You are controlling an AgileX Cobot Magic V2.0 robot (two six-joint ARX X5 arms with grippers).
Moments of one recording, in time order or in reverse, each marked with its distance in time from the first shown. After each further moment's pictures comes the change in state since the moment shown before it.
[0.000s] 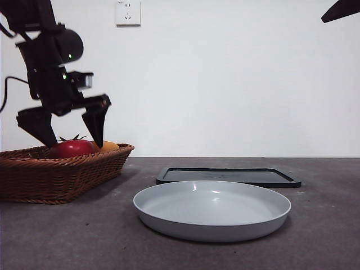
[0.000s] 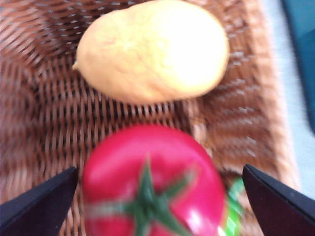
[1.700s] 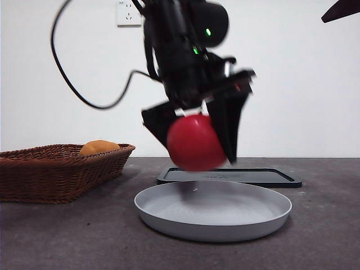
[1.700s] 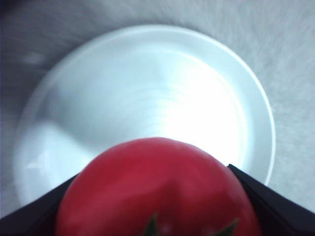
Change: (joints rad) left arm -0.627 0.098 0.155 -0.277 0.031 -0.106; right arm 0.000 0.000 0.000 0.000 0.000 0.000
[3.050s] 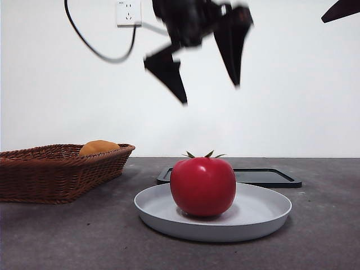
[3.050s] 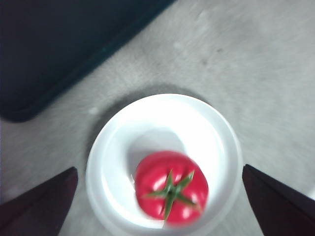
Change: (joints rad) left arm 0.066 0.077 0.549 -0.367 0.000 0.043; right arm 0.000 0.000 0.000 0.000 0.000 0.000
